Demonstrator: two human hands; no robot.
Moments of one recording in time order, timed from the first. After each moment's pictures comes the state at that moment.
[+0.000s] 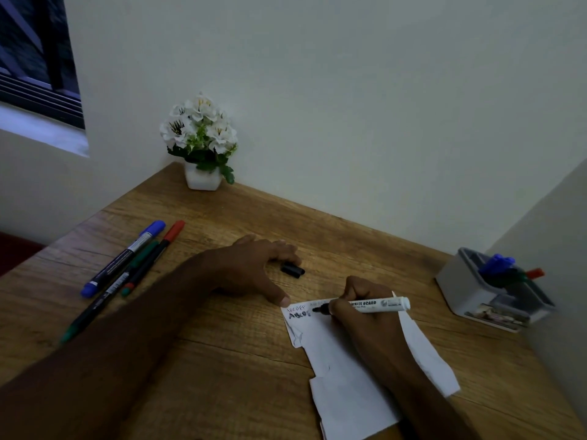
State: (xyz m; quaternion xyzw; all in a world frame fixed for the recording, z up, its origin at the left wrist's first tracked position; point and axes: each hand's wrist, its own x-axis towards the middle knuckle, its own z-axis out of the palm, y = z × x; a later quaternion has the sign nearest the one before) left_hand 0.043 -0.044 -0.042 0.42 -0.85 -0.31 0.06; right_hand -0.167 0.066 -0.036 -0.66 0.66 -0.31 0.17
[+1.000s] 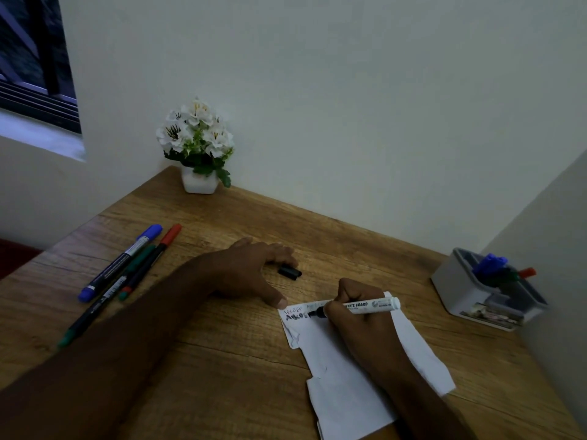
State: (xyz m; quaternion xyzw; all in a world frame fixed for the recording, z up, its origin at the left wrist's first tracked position) left_hand 0.044 -0.050 -0.047 0.41 -0.86 -0.30 0.06; right_hand -0.166 0.066 -0.036 -0.68 0.66 -0.28 0.15
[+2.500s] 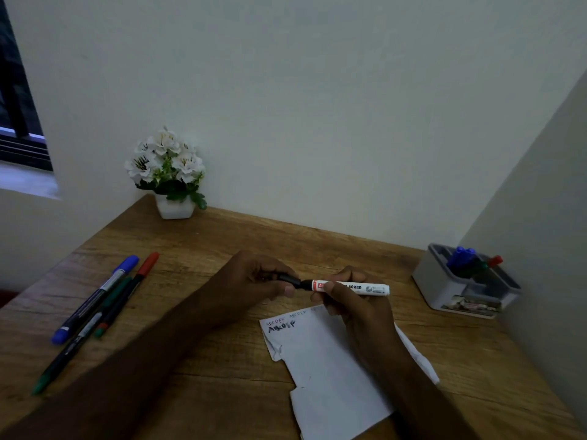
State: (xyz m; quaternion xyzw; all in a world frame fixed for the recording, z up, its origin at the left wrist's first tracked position) left_hand 0.019 -0.025 -0.042 0.29 -0.77 -0.43 0.38; right_hand -0.186 0.046 -0.045 -0.55 0.43 -0.58 0.41
